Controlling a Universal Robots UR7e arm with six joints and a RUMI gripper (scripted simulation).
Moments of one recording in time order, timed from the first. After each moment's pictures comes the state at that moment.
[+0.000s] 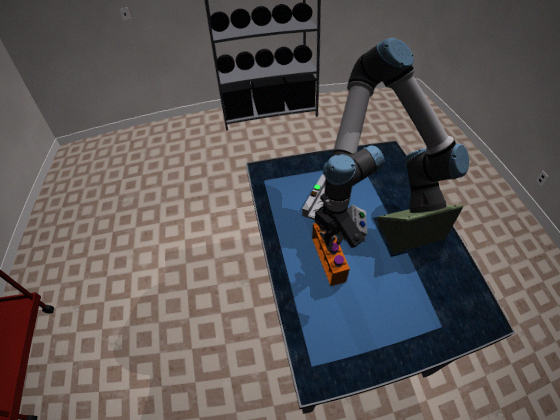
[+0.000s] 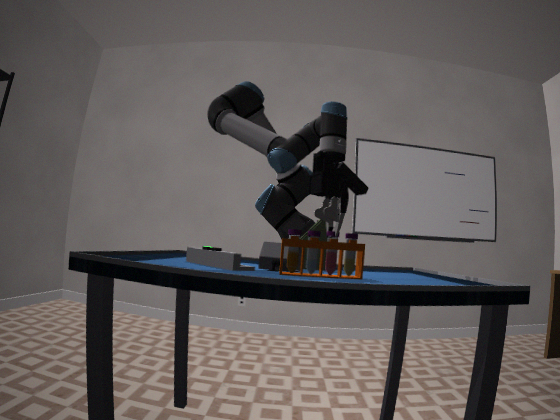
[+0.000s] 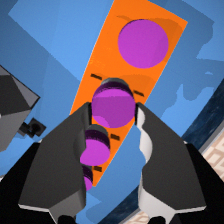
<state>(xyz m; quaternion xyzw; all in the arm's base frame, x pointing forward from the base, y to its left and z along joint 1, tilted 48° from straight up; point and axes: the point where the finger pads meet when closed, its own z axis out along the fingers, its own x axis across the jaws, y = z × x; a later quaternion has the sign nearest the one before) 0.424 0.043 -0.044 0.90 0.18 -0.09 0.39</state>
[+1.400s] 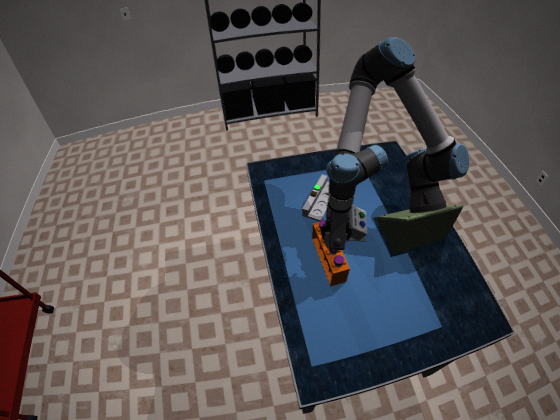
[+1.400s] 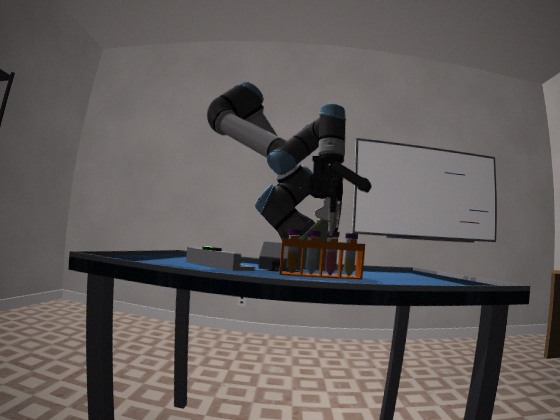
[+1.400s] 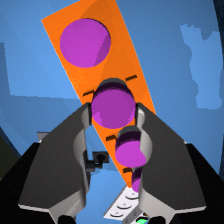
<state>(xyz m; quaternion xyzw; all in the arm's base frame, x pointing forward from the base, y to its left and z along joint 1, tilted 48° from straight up) 0.424 0.042 -0.045 0.90 -0.16 0.06 0.40</state>
